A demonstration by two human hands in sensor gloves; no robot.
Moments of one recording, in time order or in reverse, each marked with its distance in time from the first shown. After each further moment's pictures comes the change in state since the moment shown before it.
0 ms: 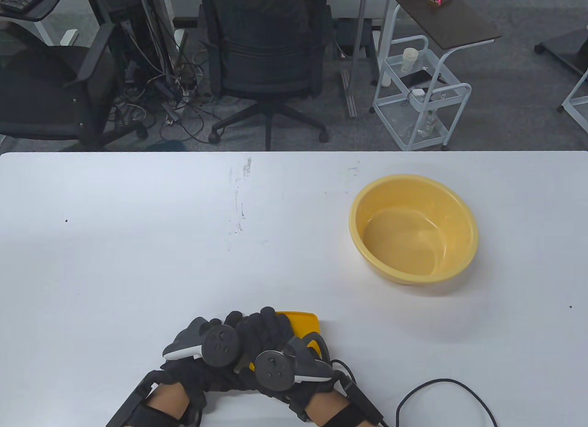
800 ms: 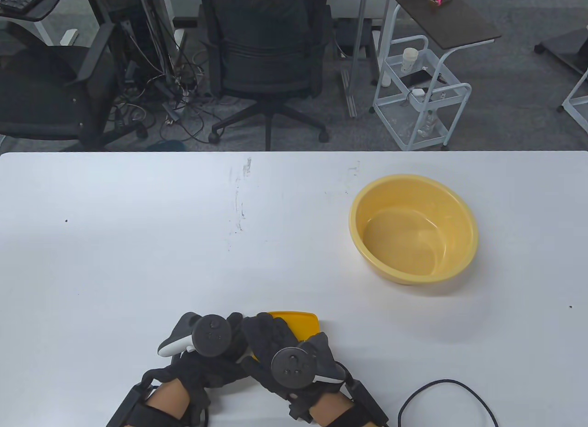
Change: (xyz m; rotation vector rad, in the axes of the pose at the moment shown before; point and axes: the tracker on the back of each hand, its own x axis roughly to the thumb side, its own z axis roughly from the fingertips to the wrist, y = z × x) left_hand -0.007 0.004 0.002 0.012 -0.046 0.256; right_hand -0.006 -0.010 0.009 -0.194 -0.016 -0.157
